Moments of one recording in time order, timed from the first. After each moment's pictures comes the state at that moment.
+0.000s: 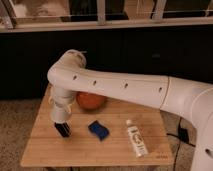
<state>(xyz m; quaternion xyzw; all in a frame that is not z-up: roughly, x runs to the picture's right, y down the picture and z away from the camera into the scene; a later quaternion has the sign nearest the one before) -0.197 0.076 0.629 -0.14 -0.30 -0.49 0.81</state>
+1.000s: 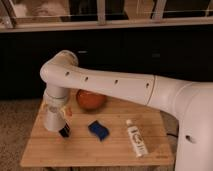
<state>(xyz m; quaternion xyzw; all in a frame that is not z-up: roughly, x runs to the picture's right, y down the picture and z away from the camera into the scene) -0.225 0.103 0.626 -0.17 -0.35 -0.53 0.75</state>
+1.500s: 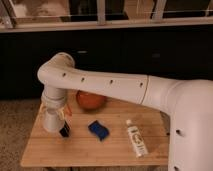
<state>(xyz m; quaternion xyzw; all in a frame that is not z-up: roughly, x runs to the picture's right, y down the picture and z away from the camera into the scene) -0.235 0.111 0.637 -0.18 -0.35 -0.54 0.74</state>
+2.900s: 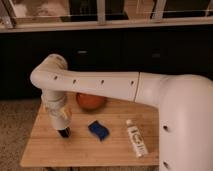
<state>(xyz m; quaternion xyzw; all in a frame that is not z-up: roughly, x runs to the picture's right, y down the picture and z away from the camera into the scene) -0.223 0.115 0.654 -0.22 -0.29 -0.56 0.75</state>
